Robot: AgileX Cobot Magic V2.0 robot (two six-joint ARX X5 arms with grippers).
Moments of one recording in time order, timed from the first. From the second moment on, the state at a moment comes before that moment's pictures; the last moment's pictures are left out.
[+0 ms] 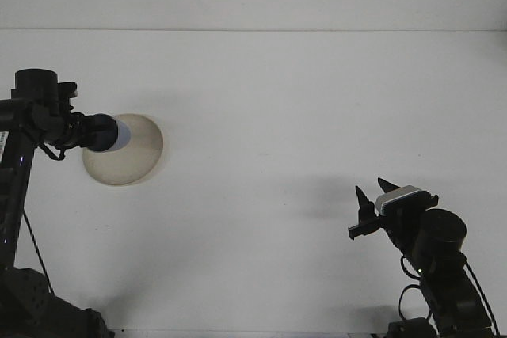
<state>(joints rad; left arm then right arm) 0.17 1.63 1.66 -1.02 0.13 0.04 0.15 0.62 0.58 -0.32 -0.21 -0.06</state>
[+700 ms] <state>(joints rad) 0.19 1.88 1.66 -0.94 0.13 0.06 0.15 0.62 0.58 -0.32 -0.21 -0.06</state>
